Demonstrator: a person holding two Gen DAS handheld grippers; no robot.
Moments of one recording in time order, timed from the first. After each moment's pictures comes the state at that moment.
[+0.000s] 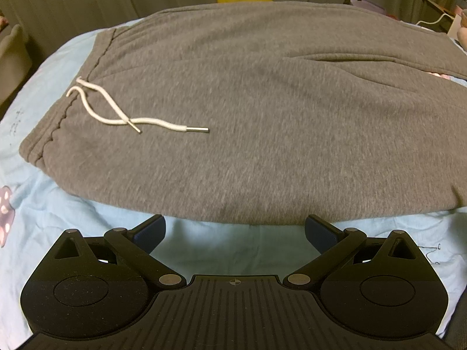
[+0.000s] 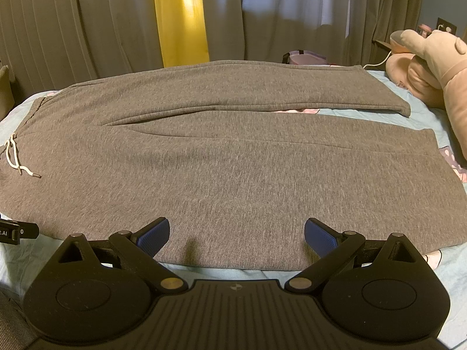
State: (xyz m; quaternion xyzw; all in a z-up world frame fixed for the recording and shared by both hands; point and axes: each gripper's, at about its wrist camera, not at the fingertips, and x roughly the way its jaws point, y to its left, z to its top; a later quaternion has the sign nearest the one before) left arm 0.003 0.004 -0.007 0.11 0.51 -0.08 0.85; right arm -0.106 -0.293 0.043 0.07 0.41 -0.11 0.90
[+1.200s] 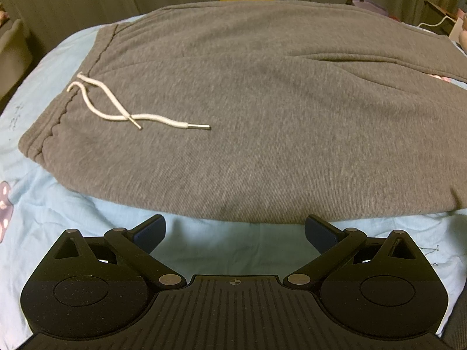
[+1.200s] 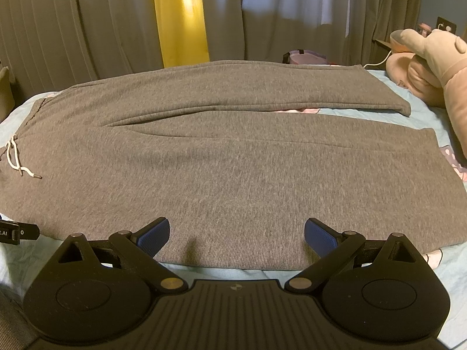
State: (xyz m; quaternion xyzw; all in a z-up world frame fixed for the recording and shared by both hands) left arm 0.003 0.007 -0.006 0.10 0.52 -0.07 0.85; right arm -0.105 -0.294 0.043 0.08 0.41 -0.11 0.90
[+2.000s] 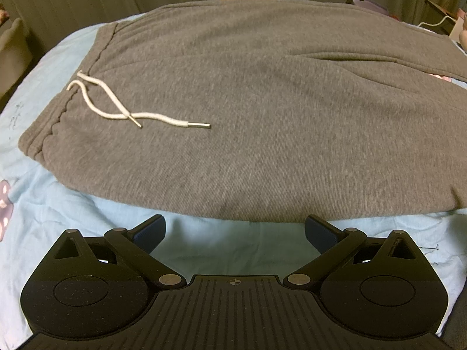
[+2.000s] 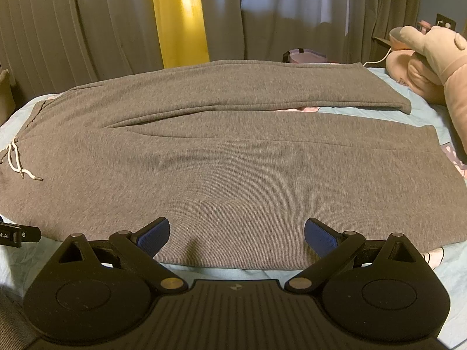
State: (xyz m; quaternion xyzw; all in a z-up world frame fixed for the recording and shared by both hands) left arm 0.002 0.008 -0.006 0.10 0.52 -0.07 0.85; right arm -0.105 -0.294 0.043 0.08 0.41 -0.11 0.90
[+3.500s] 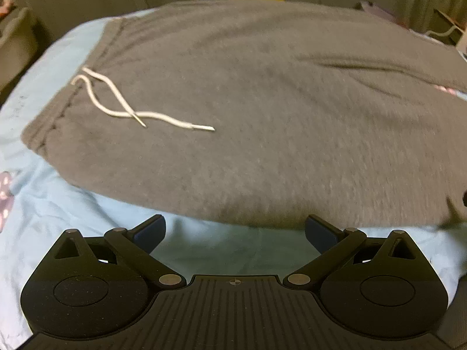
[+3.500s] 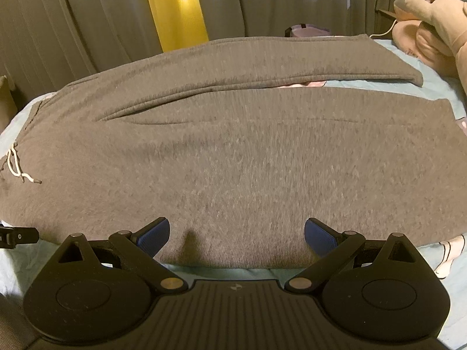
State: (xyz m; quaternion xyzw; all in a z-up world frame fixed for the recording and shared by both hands) left arm 0.009 0.009 0.003 0.08 0.52 -0.05 0.85; right arm -0.088 -0.311 0.026 0.13 0.44 -0.09 0.88
